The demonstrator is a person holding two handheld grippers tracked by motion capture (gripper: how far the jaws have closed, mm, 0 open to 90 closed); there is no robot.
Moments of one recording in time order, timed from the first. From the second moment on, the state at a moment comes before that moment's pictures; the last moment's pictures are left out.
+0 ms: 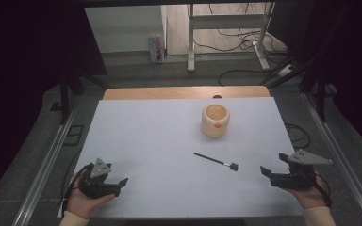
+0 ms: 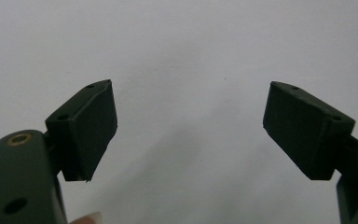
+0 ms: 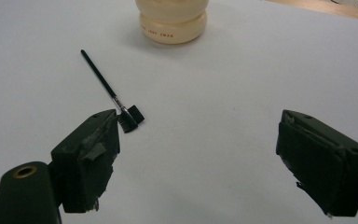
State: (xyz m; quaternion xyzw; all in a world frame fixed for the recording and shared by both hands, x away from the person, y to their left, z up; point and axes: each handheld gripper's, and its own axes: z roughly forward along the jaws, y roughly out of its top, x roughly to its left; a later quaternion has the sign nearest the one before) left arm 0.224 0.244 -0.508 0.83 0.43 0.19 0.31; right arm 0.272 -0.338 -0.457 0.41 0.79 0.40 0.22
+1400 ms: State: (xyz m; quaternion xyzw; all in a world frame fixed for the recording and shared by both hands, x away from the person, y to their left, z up) left arm 0.213 0.247 -0.506 0.82 0.44 0.19 0.31; right arm 0.277 -0.324 -0.434 0.39 0.80 0.39 0.21
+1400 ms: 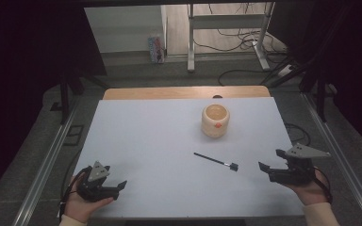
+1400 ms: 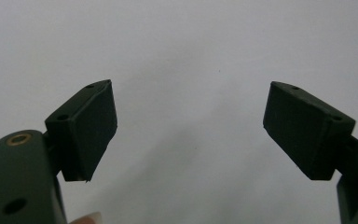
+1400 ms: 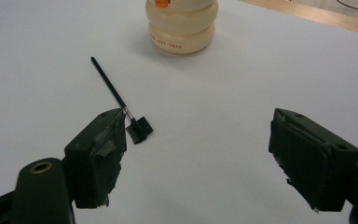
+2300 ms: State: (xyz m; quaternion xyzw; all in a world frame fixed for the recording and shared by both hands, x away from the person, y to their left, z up) left arm 0.212 0.250 -0.509 0.82 0.44 0.19 0.31; right arm 0.293 -0.289 -0.418 0.35 0.83 0.37 0.21
